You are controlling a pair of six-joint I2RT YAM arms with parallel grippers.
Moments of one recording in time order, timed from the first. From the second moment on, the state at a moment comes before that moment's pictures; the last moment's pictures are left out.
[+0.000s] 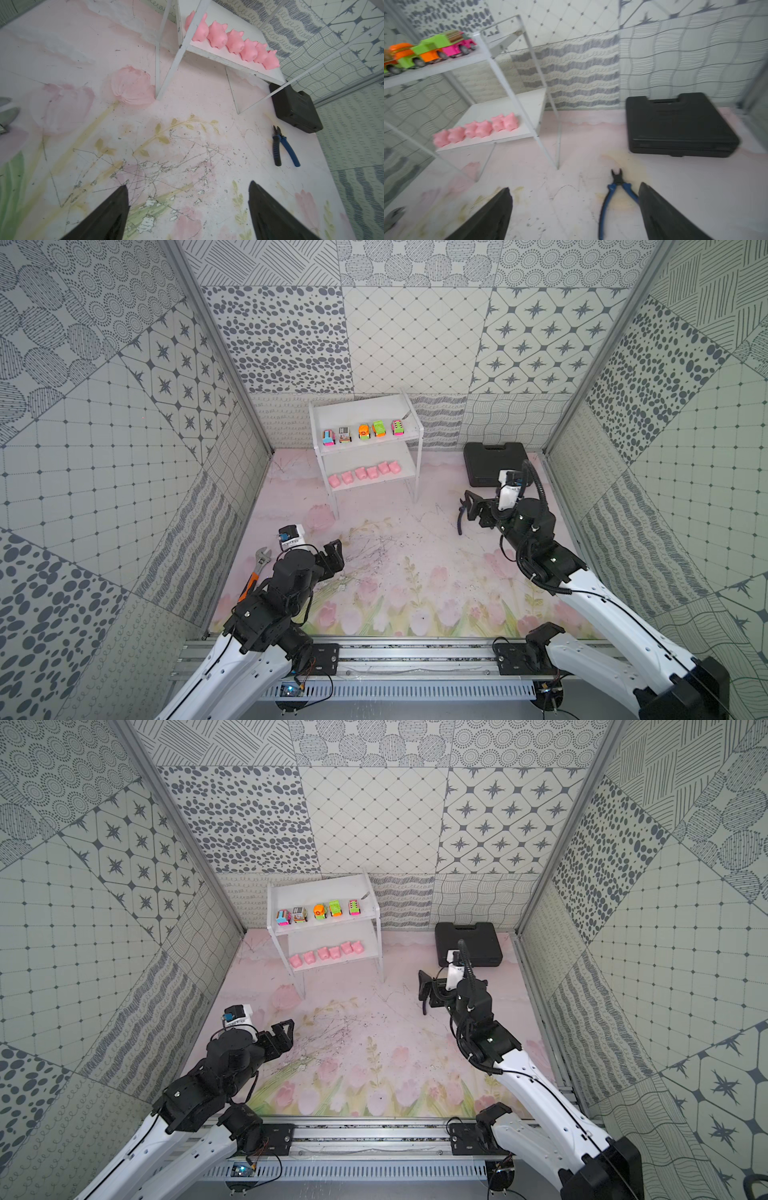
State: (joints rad) left arm -0.59 0.45 0.59 -0.69 -0.37 -0.74; right arm 0.40 0.89 0.71 -0.05 0.25 0.23
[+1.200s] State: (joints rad) left arm 0.00 1.32 0.35 0.21 -0.15 -0.19; right arm 0.04 1.56 0.40 0.78 0.06 0.04
